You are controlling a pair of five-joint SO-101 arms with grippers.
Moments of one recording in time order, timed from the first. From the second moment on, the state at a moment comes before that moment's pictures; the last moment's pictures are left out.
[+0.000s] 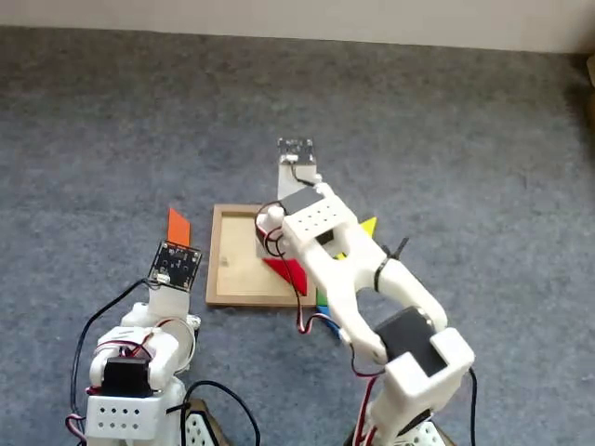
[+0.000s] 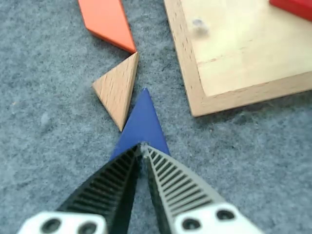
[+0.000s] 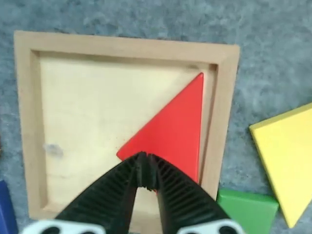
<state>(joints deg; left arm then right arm) -4.4 -101.9 96.0 75.4 -7.0 -37.1 10.1 16.6 57.6 -24.6</state>
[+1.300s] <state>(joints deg) -4.4 -101.9 96.0 75.4 -7.0 -22.8 14.0 13.9 64.6 -23.3</state>
